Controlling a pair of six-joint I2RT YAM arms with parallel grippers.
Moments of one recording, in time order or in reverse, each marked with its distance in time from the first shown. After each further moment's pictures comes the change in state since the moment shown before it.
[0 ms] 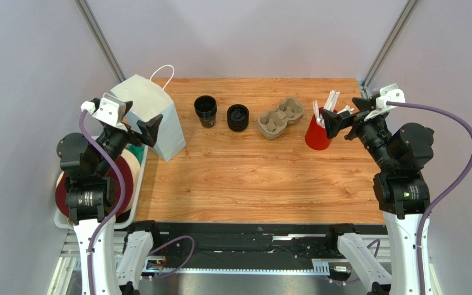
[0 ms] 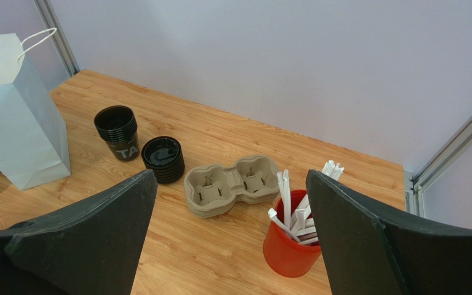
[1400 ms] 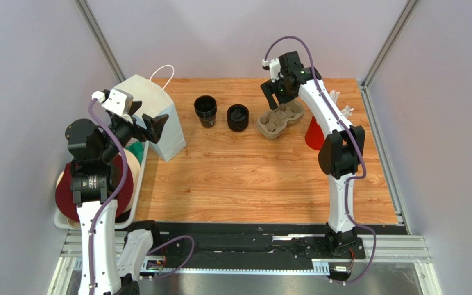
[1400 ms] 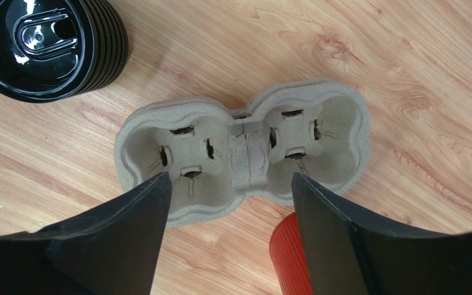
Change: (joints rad) left arm 0.013 0.083 -0.029 0.012 0.093 -0.005; right arm 0.257 1.420 0.961 -0.542 0.254 -0.216
